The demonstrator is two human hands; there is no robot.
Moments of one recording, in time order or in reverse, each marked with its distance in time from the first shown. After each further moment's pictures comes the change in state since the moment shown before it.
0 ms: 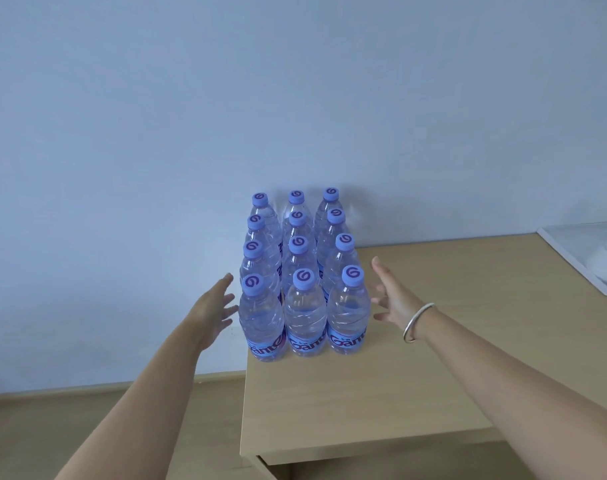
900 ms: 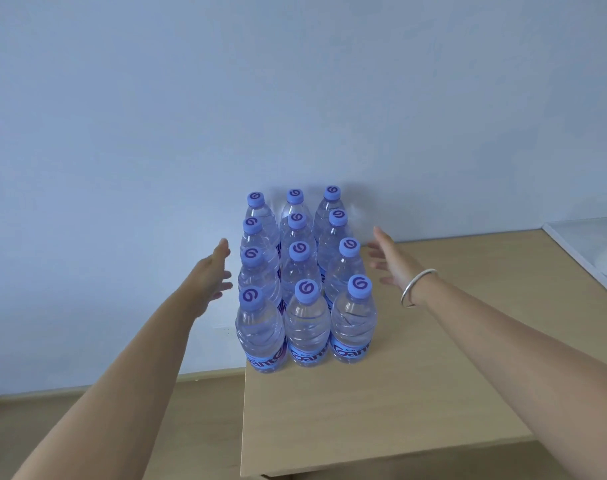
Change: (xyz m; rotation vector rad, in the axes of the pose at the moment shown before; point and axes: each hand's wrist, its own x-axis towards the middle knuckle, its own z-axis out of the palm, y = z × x) left_hand 0.036 0.056 0.004 0.296 0.060 0.090; right_hand 0.040 -0.048 -0.005 -0.149 0.213 -0.033
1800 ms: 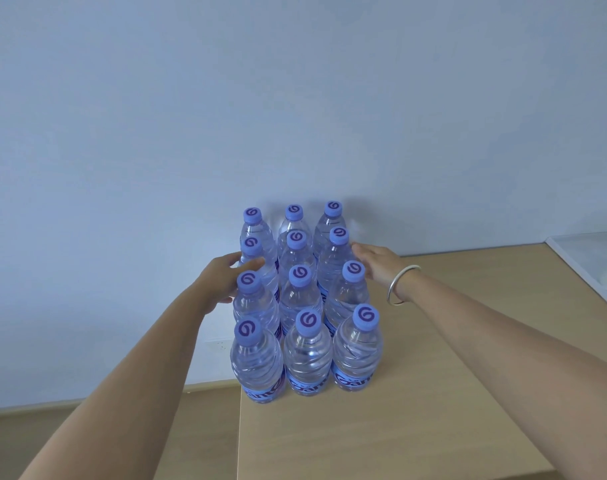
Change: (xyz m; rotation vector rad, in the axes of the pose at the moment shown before) left_hand 0.025 0.031 0.017 0.154 -0.079 0.122; right_hand 0.044 -0.020 0.011 -0.132 -0.094 -0.154
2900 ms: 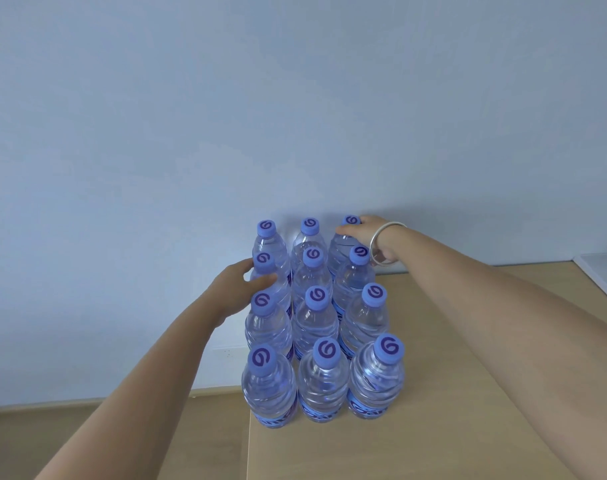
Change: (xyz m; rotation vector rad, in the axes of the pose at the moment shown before) left_hand 0.003 0.007 -0.008 0.079 -0.029 0.122; right_hand 0.072 -0.072 0.010 -0.154 0.009 0.243
